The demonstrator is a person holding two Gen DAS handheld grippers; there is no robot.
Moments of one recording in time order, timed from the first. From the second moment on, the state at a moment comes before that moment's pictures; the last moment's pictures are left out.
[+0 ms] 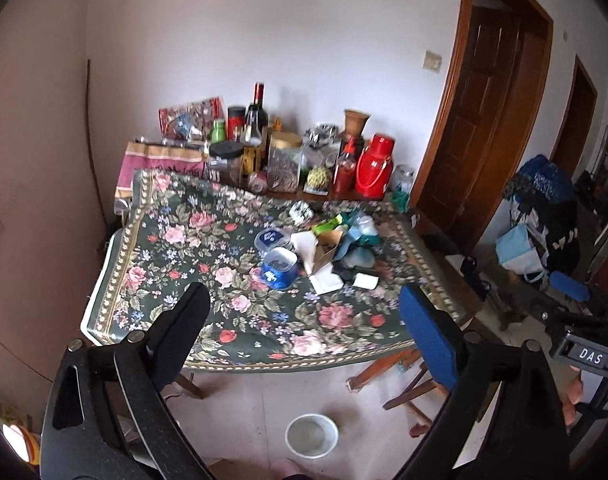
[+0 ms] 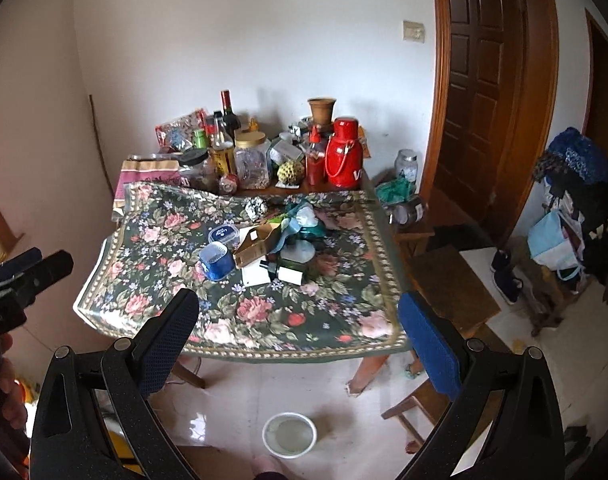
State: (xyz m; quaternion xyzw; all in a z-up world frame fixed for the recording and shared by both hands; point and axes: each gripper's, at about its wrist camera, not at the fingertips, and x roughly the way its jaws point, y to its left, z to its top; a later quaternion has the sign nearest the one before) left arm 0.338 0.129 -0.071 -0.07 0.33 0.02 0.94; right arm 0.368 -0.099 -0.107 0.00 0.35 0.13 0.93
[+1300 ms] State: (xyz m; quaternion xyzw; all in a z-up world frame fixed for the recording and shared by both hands) left arm 0.625 0.171 -0.301 -0.16 0.57 0.08 0.80; right arm 0.638 -0.042 -0.303 0.01 0.63 0.21 0.75
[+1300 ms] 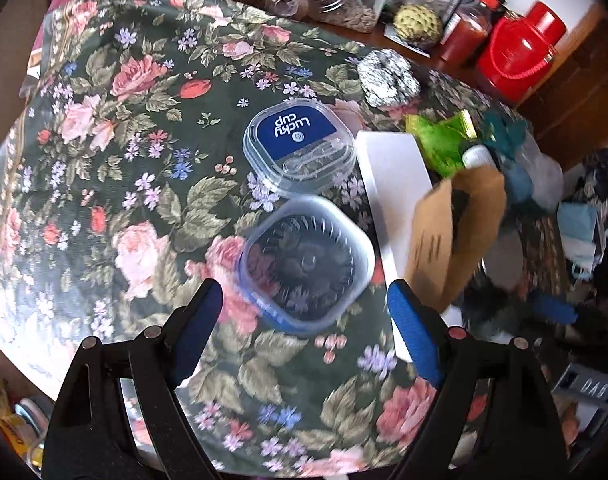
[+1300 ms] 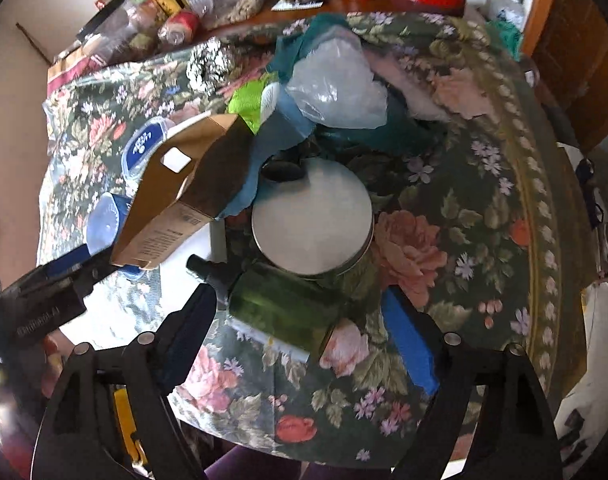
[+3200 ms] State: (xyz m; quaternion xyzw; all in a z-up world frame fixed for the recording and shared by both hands) left arm 0.471 0.205 -0.242 -0.08 0.52 0.09 0.85; right arm 0.567 0.004 -0.310 -0.06 0.59 0.16 0.79
